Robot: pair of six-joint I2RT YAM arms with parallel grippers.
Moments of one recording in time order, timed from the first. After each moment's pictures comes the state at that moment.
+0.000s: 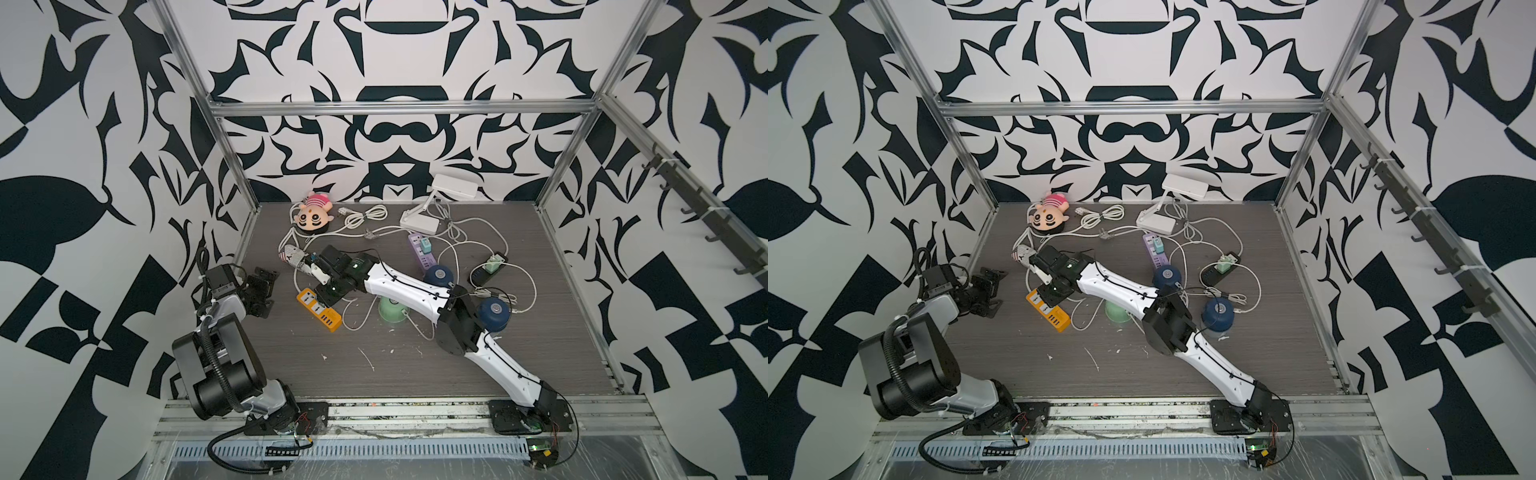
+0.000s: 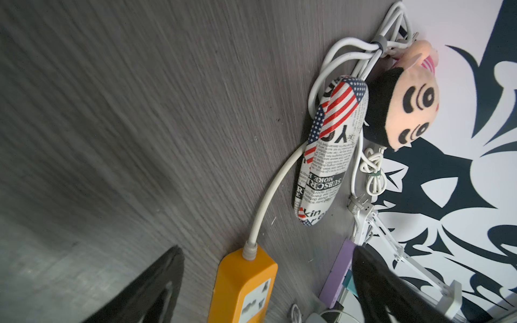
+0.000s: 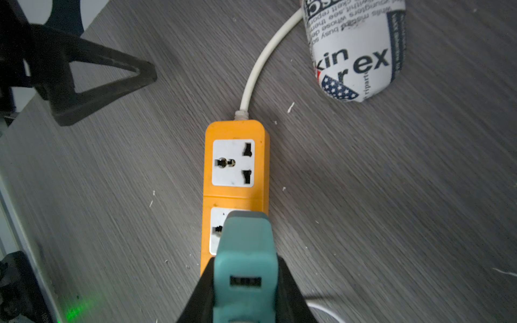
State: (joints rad) left arm 0.49 1.46 0.73 -0.22 0.57 -0.85; right arm 1.04 2.55 2.46 -0.89 -0.15 0.24
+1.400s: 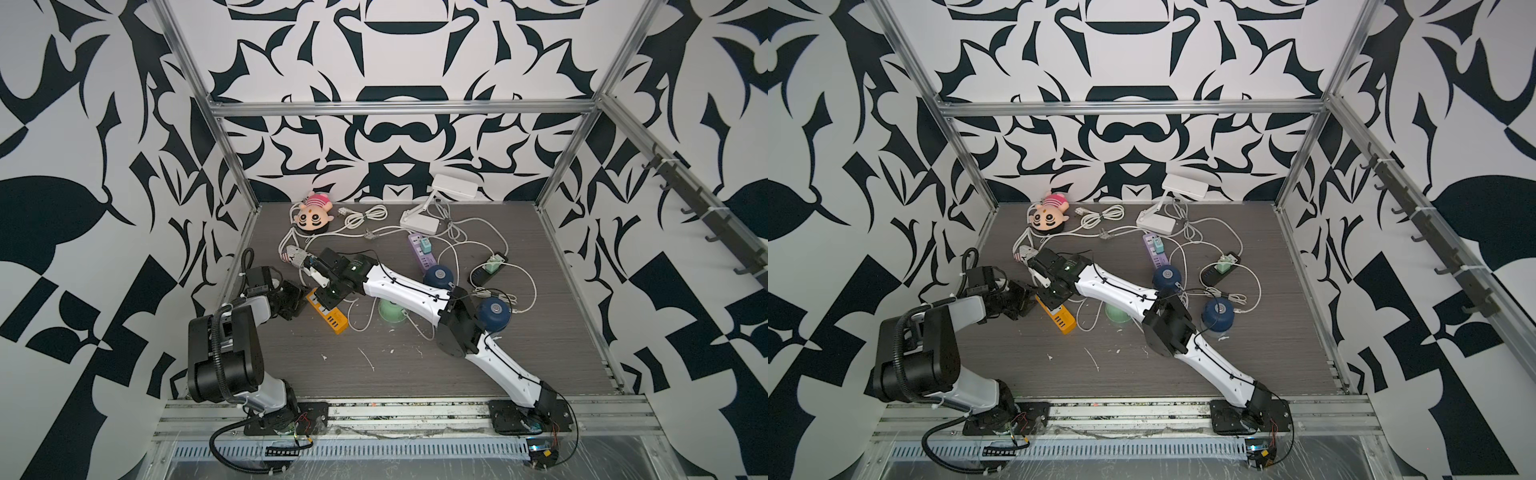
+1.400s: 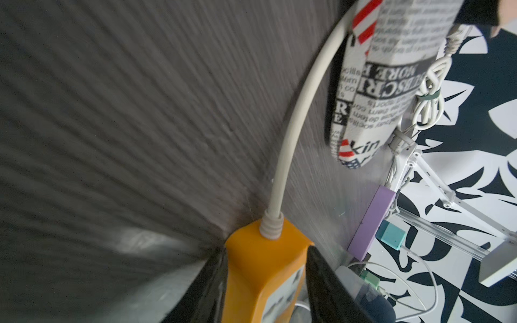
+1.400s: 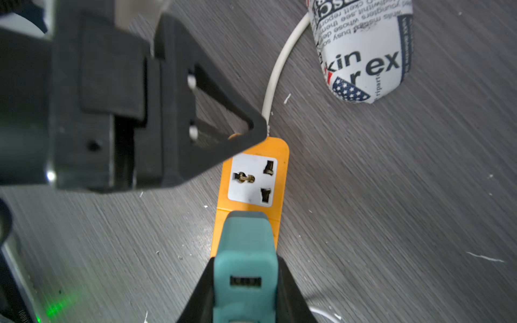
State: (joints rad) left arm 0.23 1.52 0.61 -0.11 0.57 -0.90; right arm 1.06 2.54 2.46 -0.93 -0.08 0.20
